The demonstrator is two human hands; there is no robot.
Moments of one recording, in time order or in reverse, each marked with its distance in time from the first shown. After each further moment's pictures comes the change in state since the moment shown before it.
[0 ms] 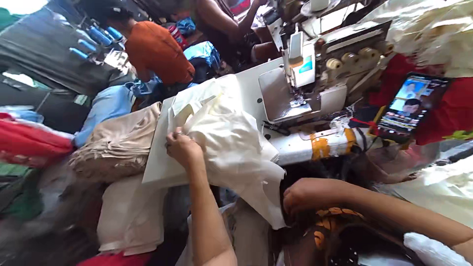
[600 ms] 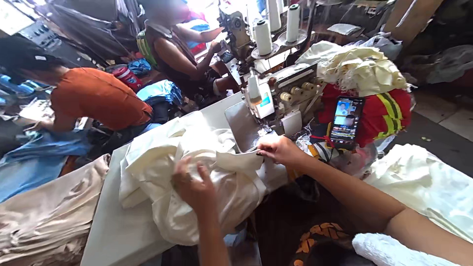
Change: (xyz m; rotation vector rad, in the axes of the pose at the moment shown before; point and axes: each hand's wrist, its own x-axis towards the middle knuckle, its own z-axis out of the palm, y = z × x) left_hand -0.047 0.067 0.038 -0.458 0.192 0.437; right_hand 0.001 0.033 -0.118 -0.245 0.843 0.487
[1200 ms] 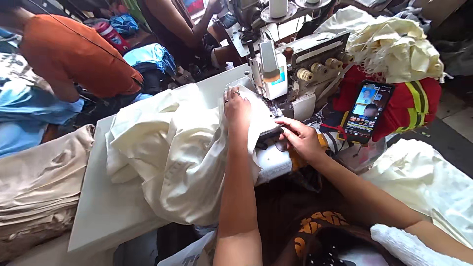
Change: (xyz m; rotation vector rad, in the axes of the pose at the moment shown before) left_hand 0.088 0.086 0.143 -0.090 -0.587 -0.116; right_hand -0.028 0.028 0.017 0.252 0.398 0.197
